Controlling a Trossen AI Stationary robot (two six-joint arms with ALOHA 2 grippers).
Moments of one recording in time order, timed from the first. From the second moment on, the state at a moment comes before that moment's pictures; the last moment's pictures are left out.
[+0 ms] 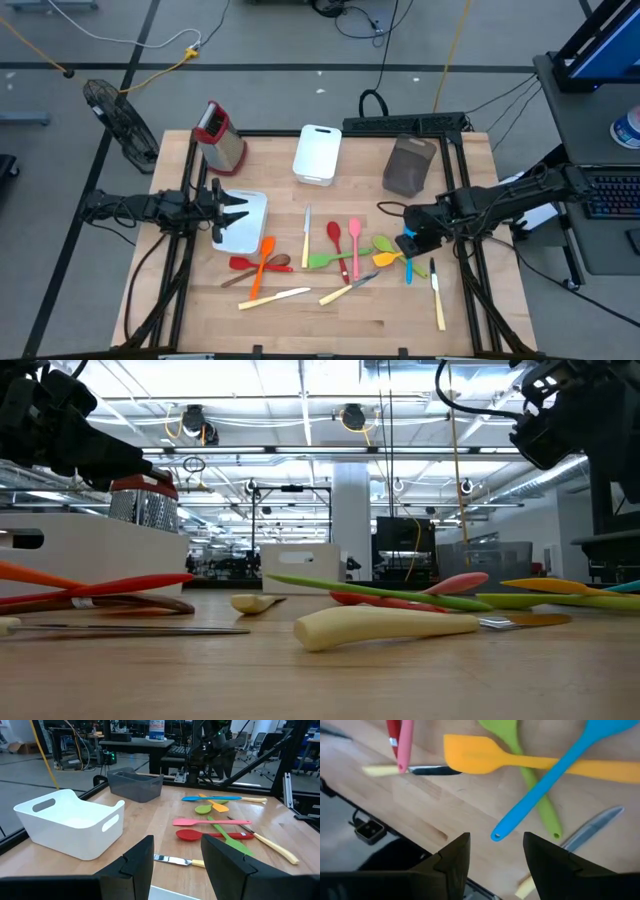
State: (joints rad) left arm -0.14 0.01 0.08 -0.18 -0.27 -0.09; right arm 0.19 1.04 0.73 -0.84 -0.37 1.45
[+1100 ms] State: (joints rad) left arm -0.14 0.01 0.08 -0.18 -0.29 -0.06; right arm 0.19 1.09 0.56 -0.67 -0.37 1.66
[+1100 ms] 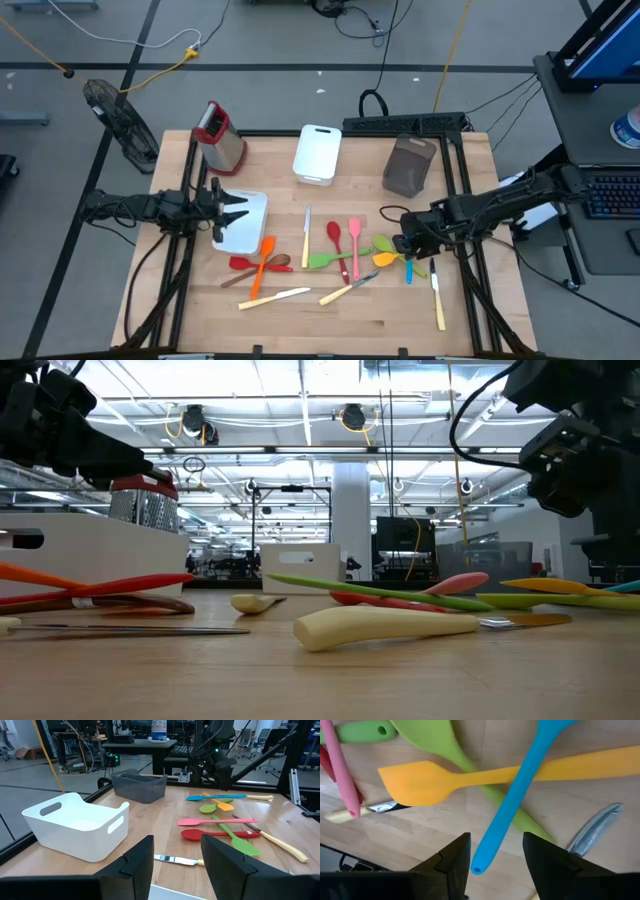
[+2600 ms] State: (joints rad) left arm -0.14 0.01 0.08 -0.18 -0.36 -0.01; right arm 0.28 1.19 0.56 -0.62 -0.24 1.74
